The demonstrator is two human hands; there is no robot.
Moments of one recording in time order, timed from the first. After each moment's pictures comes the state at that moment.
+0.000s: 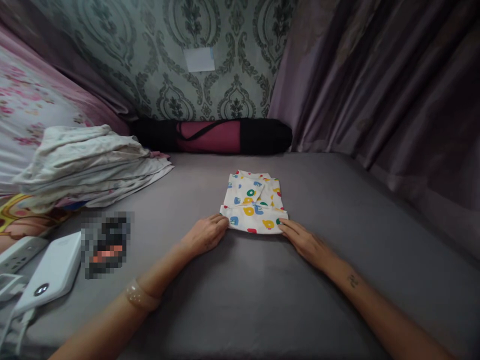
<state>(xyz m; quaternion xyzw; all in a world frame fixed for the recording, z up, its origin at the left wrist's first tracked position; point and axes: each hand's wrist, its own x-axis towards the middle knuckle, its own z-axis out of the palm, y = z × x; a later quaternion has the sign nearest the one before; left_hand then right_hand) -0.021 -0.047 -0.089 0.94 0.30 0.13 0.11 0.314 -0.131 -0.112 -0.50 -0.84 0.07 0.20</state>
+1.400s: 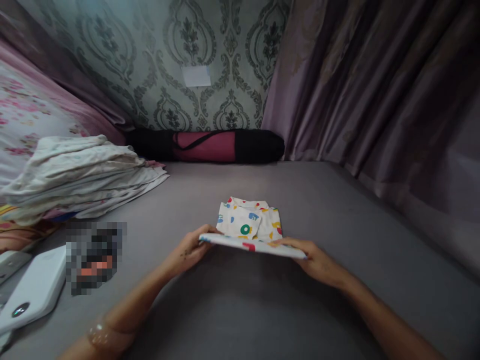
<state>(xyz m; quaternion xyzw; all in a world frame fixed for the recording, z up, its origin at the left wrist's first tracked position) -0.038 -0.072 -0.068 0.81 0.35 0.25 0.40 0.308 -0.158 -0.063 -0.52 -0.75 0.32 0.26</state>
